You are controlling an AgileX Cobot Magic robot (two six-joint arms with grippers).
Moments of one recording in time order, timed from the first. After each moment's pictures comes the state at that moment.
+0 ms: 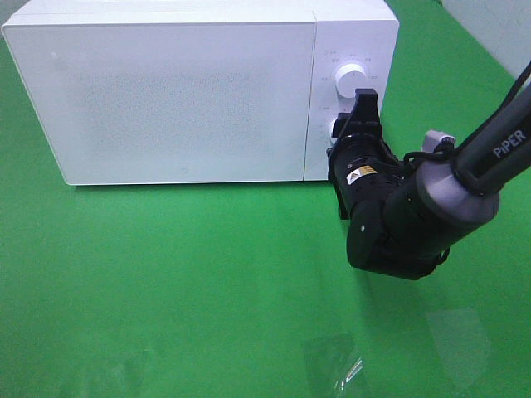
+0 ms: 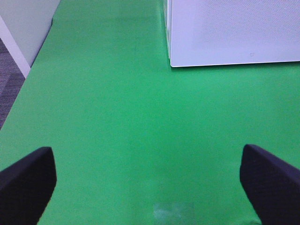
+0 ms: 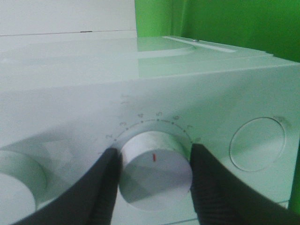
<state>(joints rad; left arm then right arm) 0.06 0.00 -0.52 -0.07 1.09 0.11 0.66 2.13 -0.82 0.71 -1.23 1.35</state>
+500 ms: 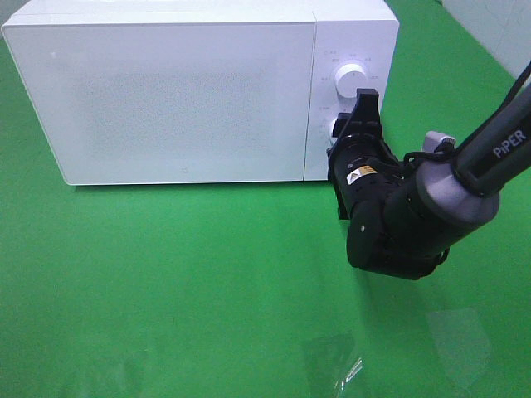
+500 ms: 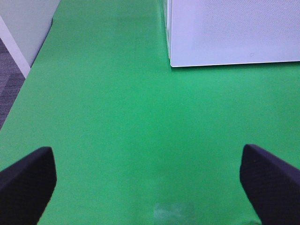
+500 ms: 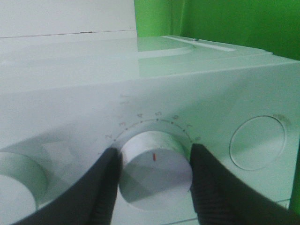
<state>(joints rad) 0.06 0.00 -0.52 -0.07 1.09 0.11 0.66 2.13 -0.82 0.71 -1.23 1.36</state>
